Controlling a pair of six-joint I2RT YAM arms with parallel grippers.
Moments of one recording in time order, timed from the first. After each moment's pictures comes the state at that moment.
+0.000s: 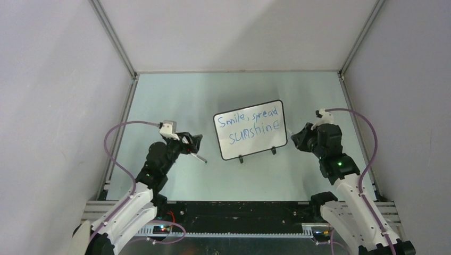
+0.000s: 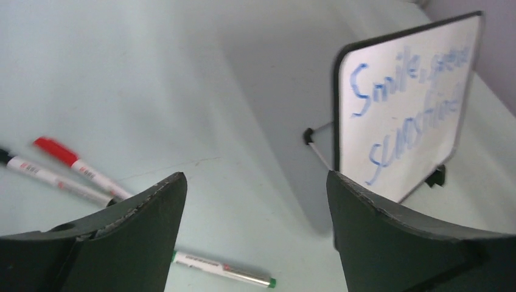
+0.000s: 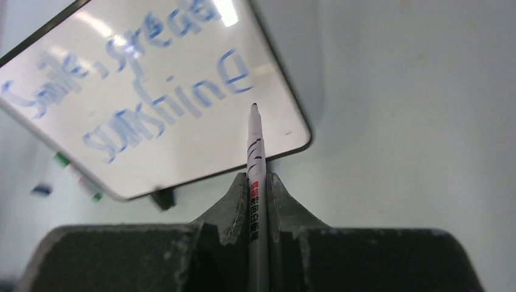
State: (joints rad) left arm -0.40 0.67 0.23 0.33 0.03 -0.31; right arm 0.22 0.71 0.62 -0.39 0.00 0.42
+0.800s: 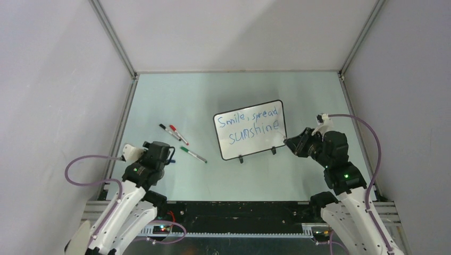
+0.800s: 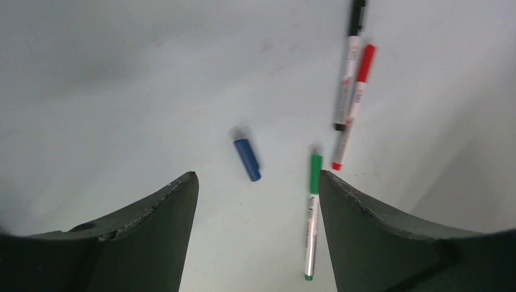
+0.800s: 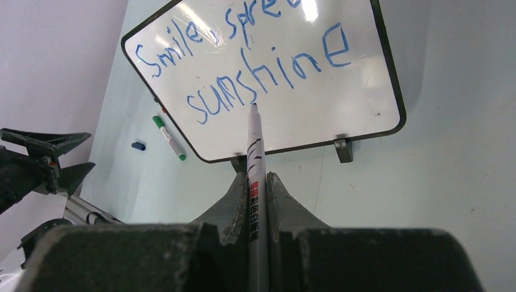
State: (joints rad) left arm -0.37 0.60 0.52 -0.86 -0.68 -1.37; right arm 0.27 0.56 0.62 -0.44 -0.24 0.55
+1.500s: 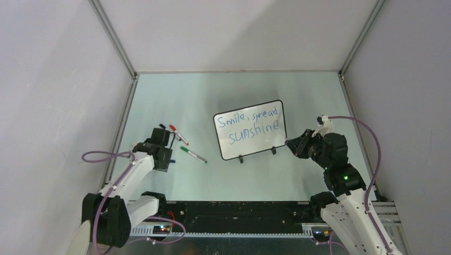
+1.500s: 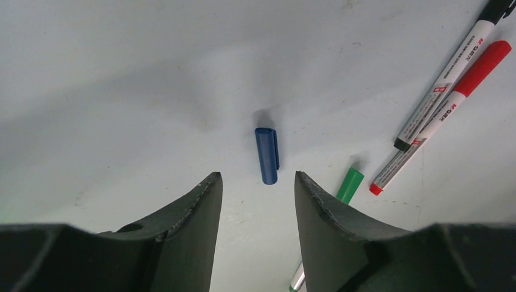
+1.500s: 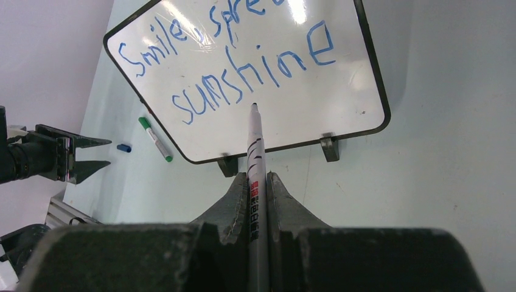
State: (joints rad) left arm -0.16 1.04 0.58 -0.81 -0.38 -1.52; right arm 0.27 0.54 0.59 -0.44 -0.21 0.53
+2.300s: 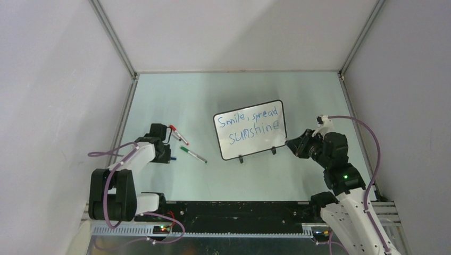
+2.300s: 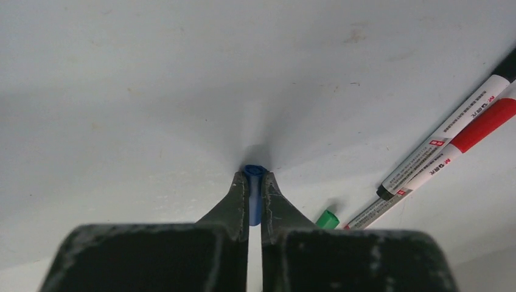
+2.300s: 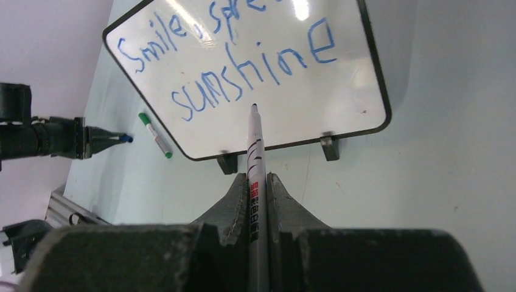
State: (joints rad) left arm -0.04 1.28 0.60 -0.64 -0.28 -1.57; right arm 0.24 0.55 0.59 -0.44 -0.22 0.51
